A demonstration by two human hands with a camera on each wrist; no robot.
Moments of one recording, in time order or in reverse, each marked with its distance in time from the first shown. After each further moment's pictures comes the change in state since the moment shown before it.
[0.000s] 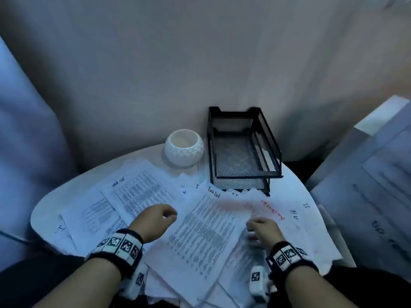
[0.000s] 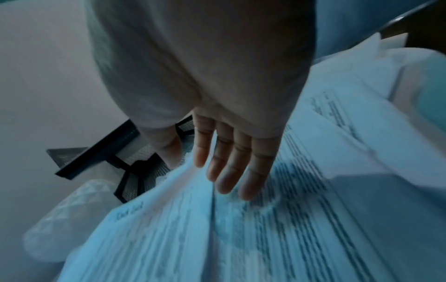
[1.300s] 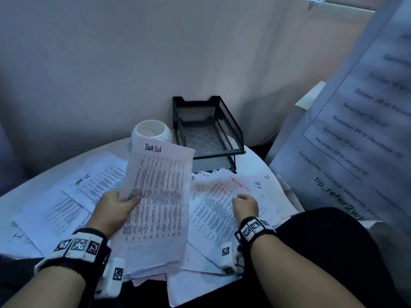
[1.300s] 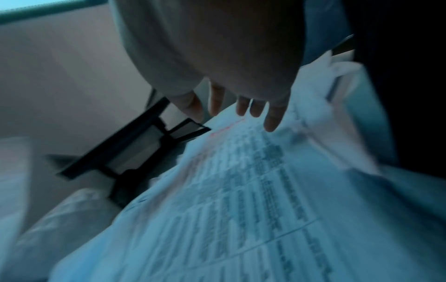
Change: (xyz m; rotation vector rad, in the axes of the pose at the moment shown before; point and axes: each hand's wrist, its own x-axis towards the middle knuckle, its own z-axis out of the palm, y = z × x) left_hand -0.038 -0.019 -0.008 -0.418 0.276 0.015; right_hand -0.034 0.021 0.012 0.009 0.531 -0.119
